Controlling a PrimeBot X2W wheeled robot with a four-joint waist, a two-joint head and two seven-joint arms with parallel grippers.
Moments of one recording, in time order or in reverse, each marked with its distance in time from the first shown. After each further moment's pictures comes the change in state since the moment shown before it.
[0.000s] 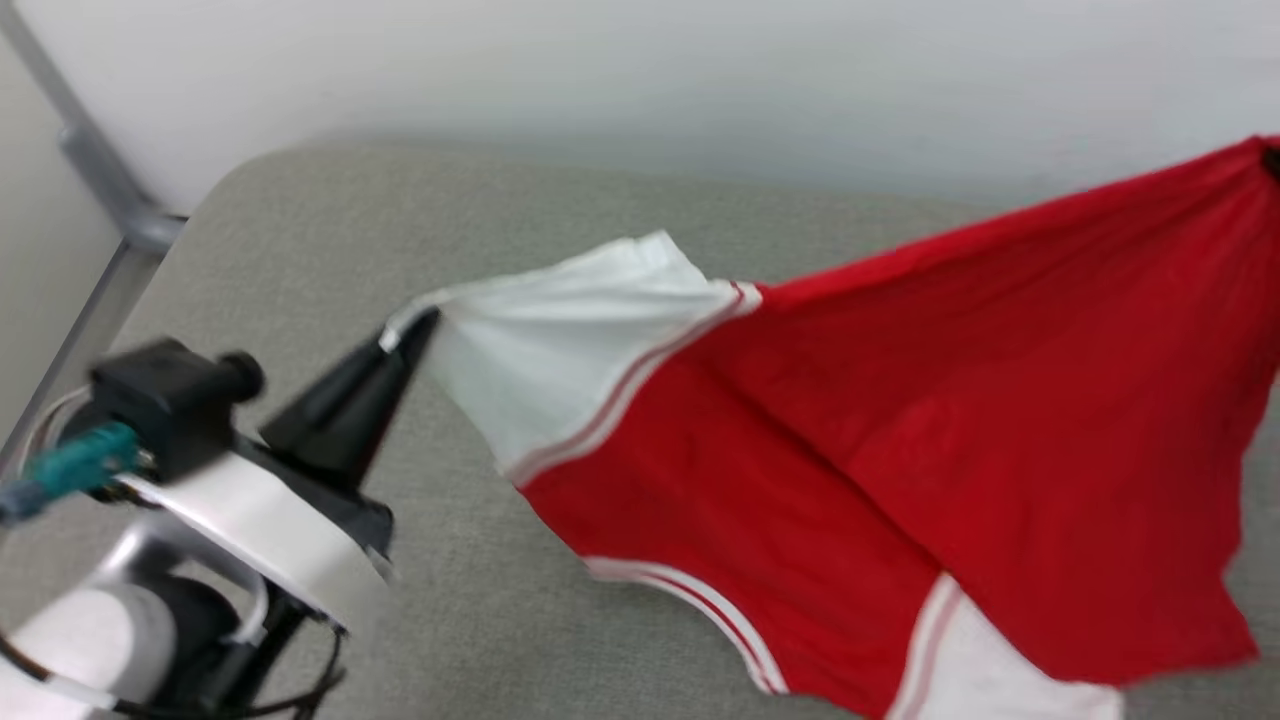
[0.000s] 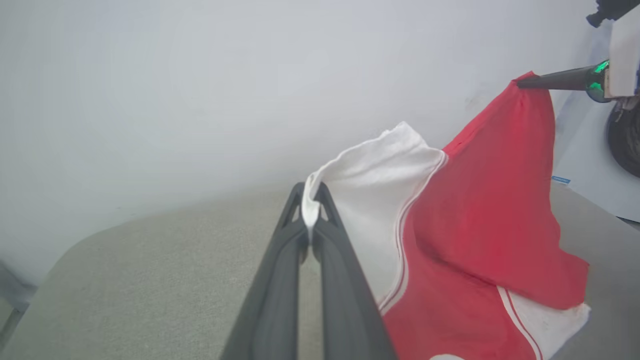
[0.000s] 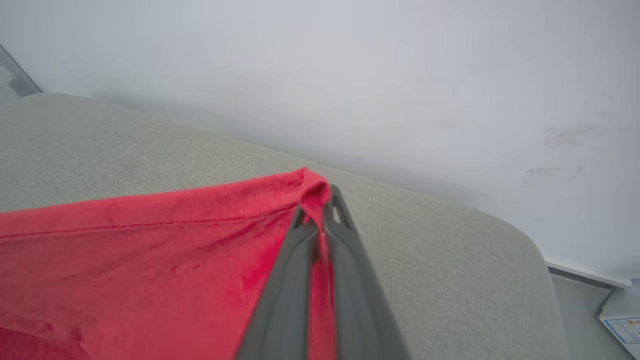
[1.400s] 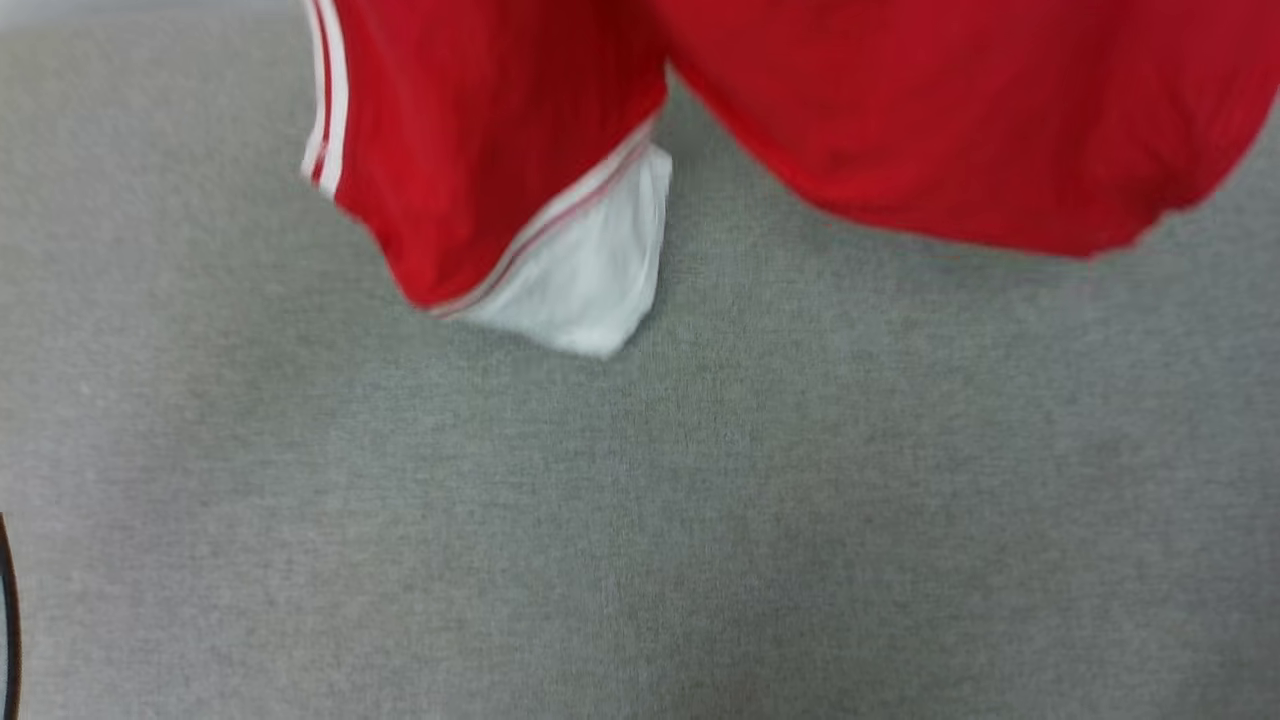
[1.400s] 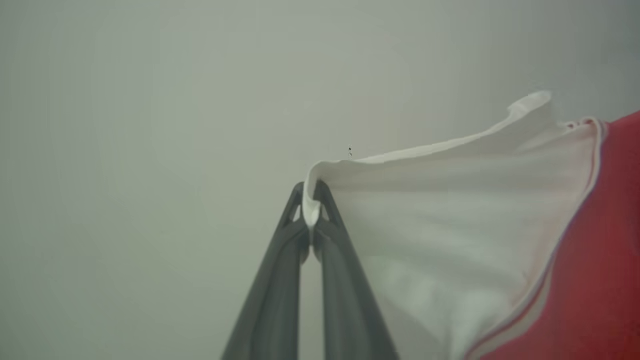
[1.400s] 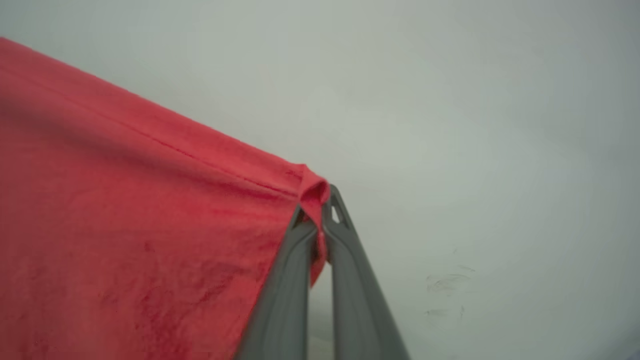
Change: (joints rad) left arm -0.974 0.110 0.158 0.369 0.188 -0.220 0.076; right arm -0.432 -0.022 -0.035 -0.236 -0.021 0.000 -0.105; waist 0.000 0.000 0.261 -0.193
